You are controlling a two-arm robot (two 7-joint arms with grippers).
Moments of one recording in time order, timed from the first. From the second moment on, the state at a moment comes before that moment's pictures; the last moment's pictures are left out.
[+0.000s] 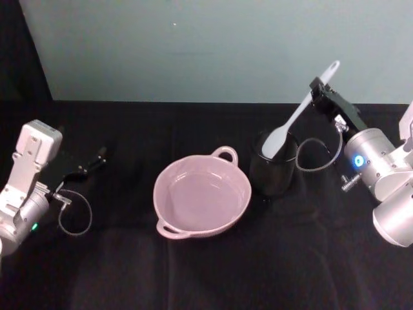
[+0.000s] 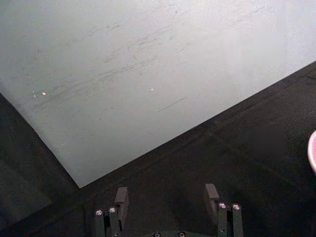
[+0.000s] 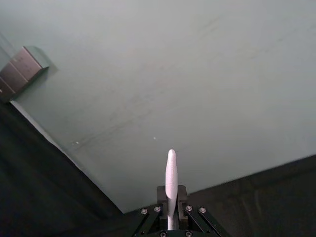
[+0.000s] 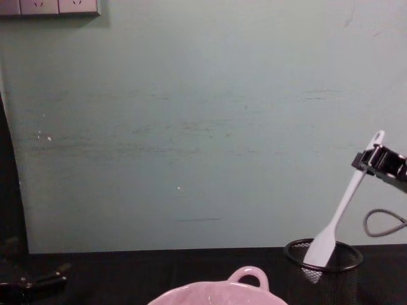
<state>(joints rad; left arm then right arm) -0.20 0.60 0.45 -1.41 -0.25 -0.12 0.03 0.24 0.19 -0.15 -1.55 0.75 0.18 -0.01</state>
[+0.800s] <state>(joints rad) -0.20 0.60 0.45 -1.41 -0.25 -0.12 0.03 0.21 0.19 -0.14 -1.48 0.78 0.15 0.02</state>
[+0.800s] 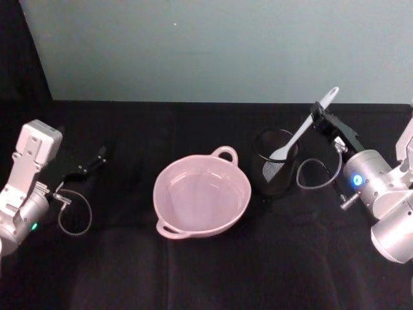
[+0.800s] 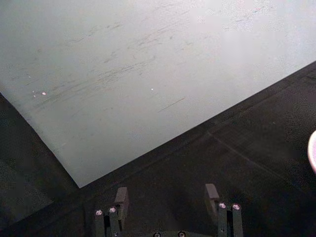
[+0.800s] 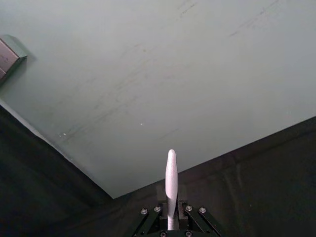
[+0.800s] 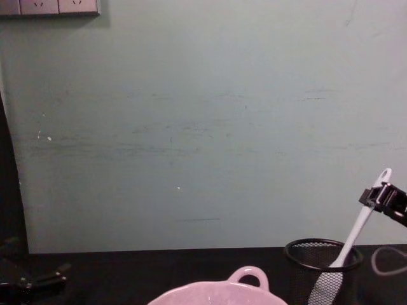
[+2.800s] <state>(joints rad) -0.20 0.60 0.45 -1.41 -0.25 -0.12 0.03 0.16 0.25 -0.16 -1.52 0.78 0.17 0.06</state>
